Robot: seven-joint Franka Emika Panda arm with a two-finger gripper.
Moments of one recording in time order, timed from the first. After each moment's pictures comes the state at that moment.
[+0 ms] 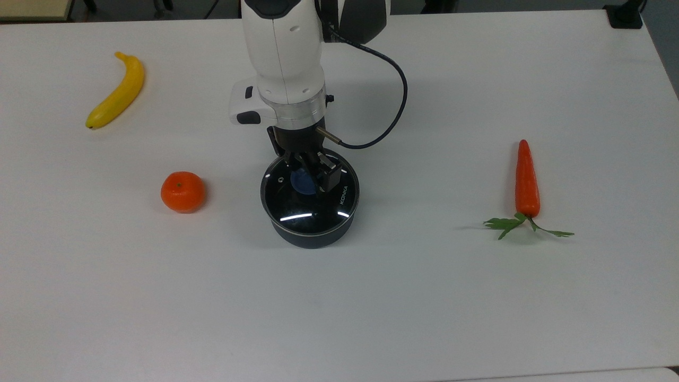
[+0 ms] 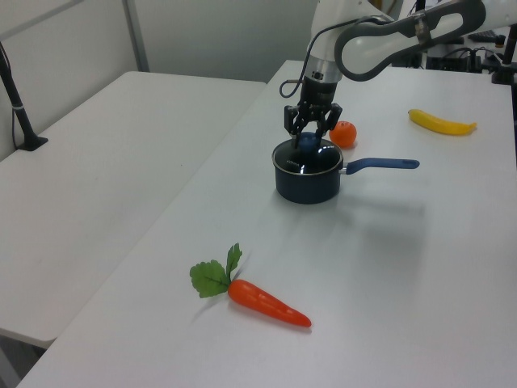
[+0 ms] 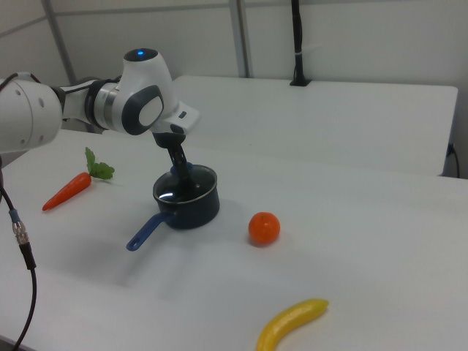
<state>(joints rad) 0.21 0.46 -0.12 -1.52 0.13 2.19 0.75</state>
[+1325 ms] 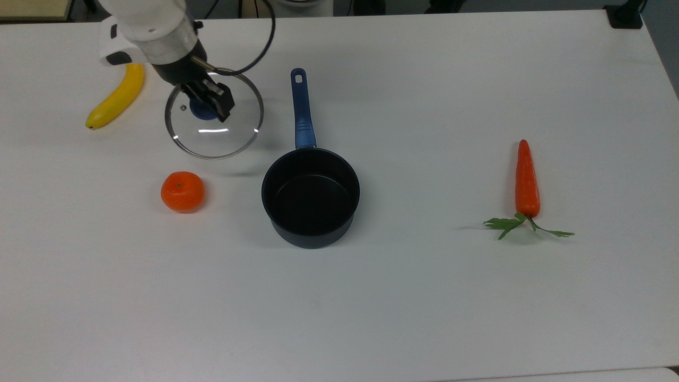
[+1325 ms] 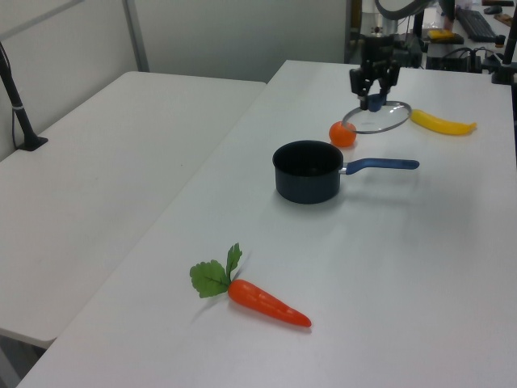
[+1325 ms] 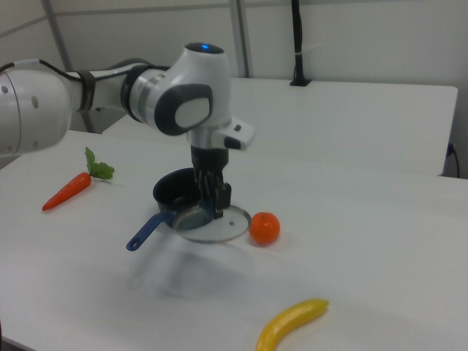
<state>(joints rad) -0.05 0.28 -0.14 -1.64 0.13 1.84 0.32</state>
